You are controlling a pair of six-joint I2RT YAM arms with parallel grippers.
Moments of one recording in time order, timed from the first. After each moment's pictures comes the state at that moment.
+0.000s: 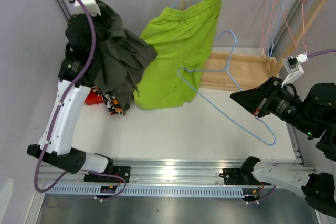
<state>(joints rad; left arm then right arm) -0.41 1.34 1.79 -0.36 -0.63 0.04 0.83 0.91 1.85 -1.11 0.07 0.75</state>
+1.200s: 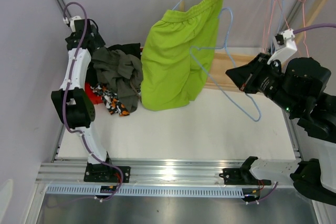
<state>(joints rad) 0.11 1.95 1.95 -0.59 -0.35 -0.36 0.79 1.11 1.99 -1.10 0.25 0.64</state>
